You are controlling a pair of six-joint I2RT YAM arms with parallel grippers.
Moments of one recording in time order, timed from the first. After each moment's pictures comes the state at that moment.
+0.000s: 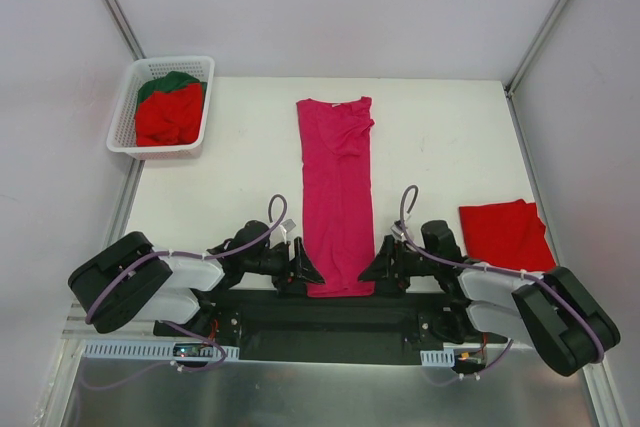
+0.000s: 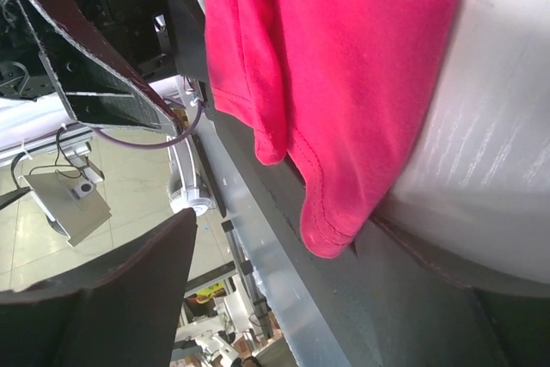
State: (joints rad) left arm -0.80 1.30 0.14 0.53 0.62 -1.26; right arm 0.51 1.14 0.06 0.37 -0.87 1.02
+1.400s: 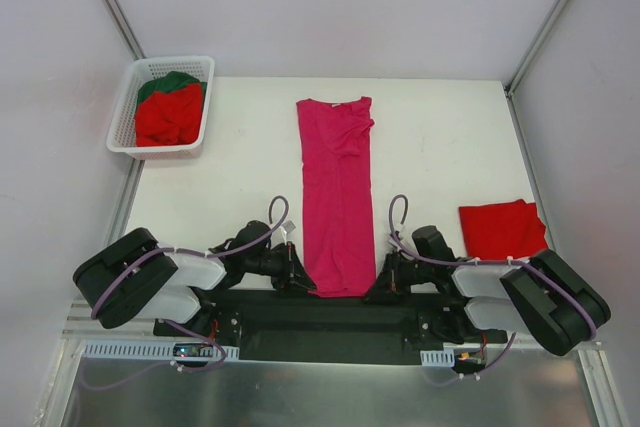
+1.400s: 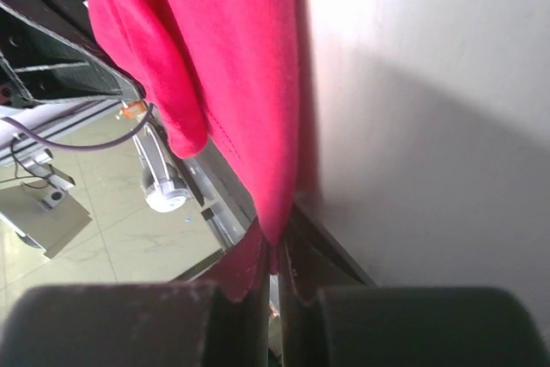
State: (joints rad) left arm -0.79 1.34 0.14 0.52 0.63 -1.24; right arm 0.58 1.25 0.06 0.30 -0.82 0.98
